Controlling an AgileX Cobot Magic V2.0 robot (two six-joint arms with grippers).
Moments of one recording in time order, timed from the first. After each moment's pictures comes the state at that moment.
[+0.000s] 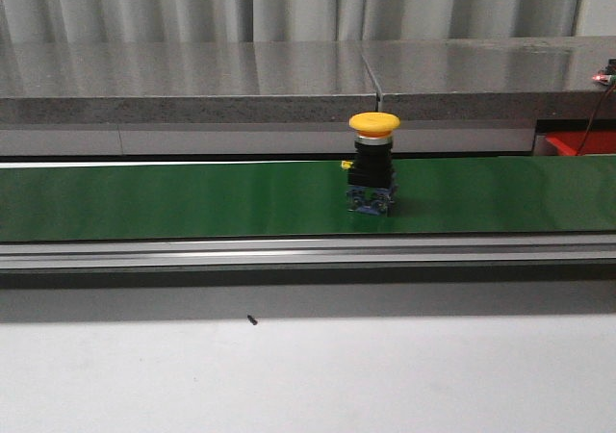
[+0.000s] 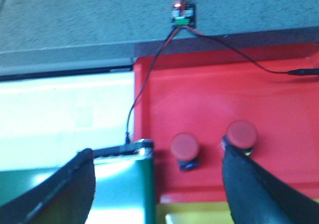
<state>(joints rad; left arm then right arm) -0.01 0.51 -0.72 -0.38 0.80 0.38 -0.50 1.45 -1.36 0.55 0.78 -0.53</state>
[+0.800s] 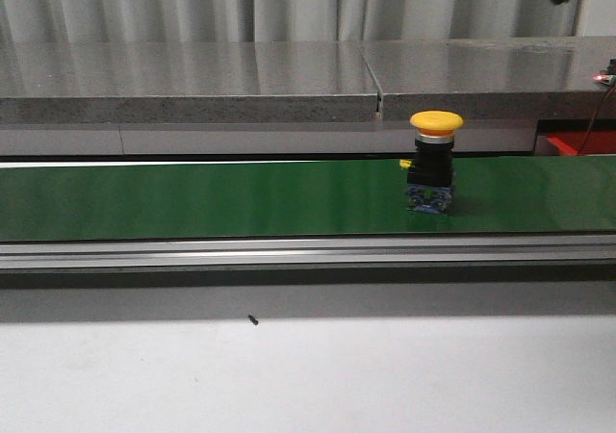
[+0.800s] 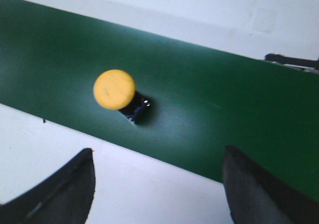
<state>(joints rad) -0.01 0.51 -0.72 -0.38 0.80 0.38 0.20 1.26 -1.14 0.21 0.85 -0.08</state>
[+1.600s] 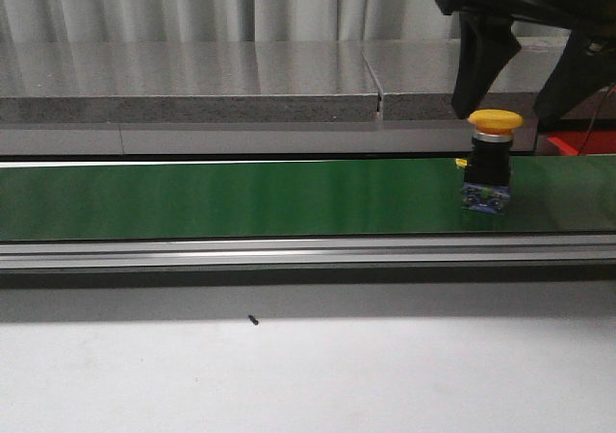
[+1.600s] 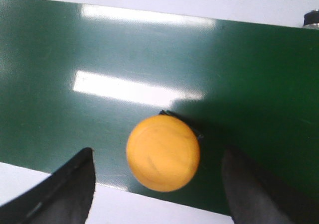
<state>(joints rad) -0.01 0.51 -0.72 -0.38 0.80 0.38 0.27 1.55 -1.21 0.11 0.79 0.18</state>
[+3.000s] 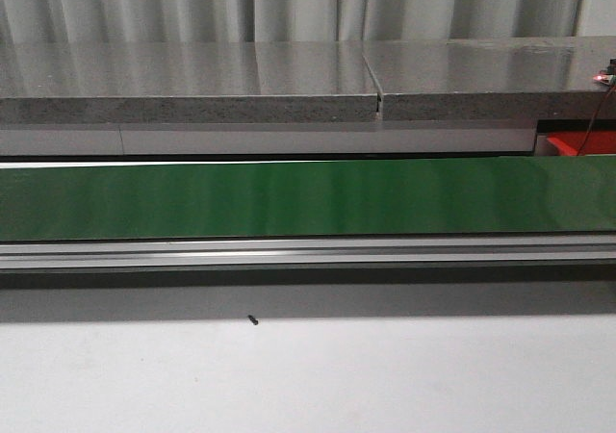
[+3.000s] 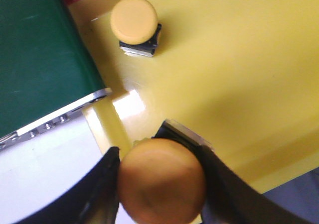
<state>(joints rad) -0.01 0.51 -0.72 -0.38 0.80 0.38 -0.41 1.17 -0.88 -0.02 0.88 0.18</state>
